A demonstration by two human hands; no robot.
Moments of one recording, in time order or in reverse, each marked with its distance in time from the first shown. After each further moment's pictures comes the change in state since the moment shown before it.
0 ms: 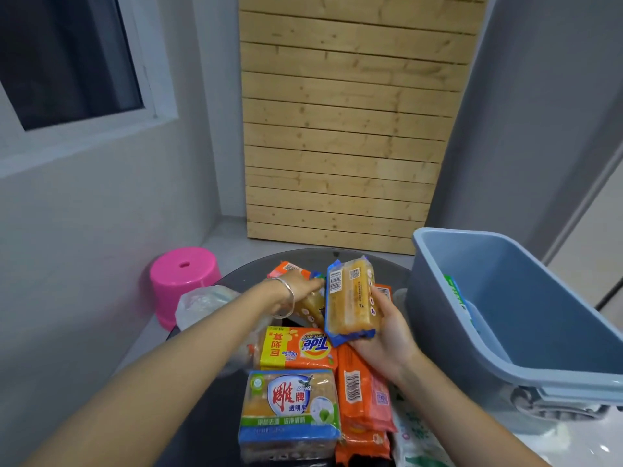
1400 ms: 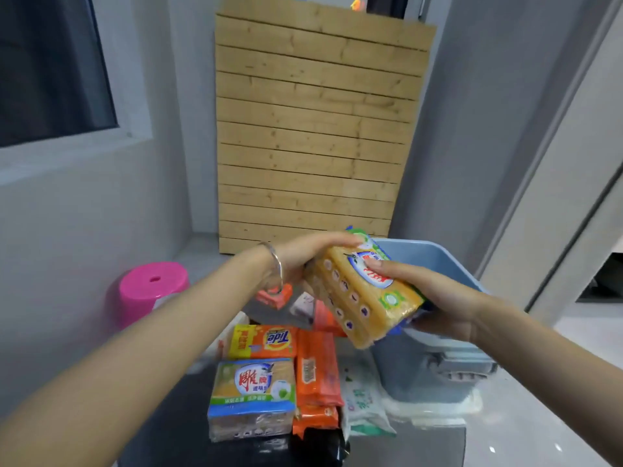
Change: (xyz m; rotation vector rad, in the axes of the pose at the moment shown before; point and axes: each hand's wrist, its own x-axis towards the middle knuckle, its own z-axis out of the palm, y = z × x) left_hand -0.140 0.096 -0.001 -0.261 -0.430 0.273; right_hand -0.150 -0.108 0.048 -0.847 -0.147 0.035
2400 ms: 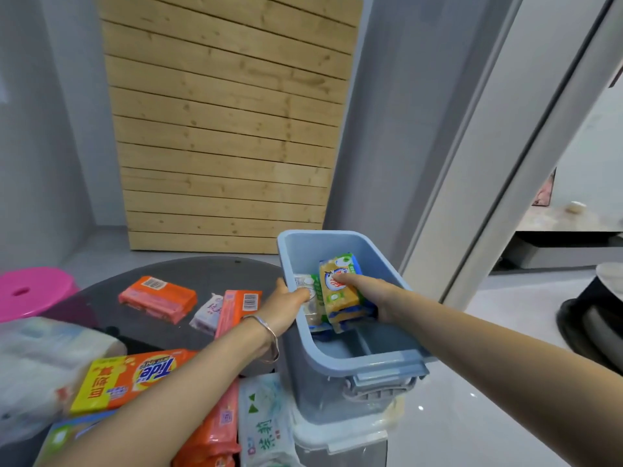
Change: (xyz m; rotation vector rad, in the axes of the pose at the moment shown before) left_hand 0.147 -0.056 0.099 -0.043 0.323 0.083; right_hand 0.070 0.059 -0.155 -0.015 0.689 0.272
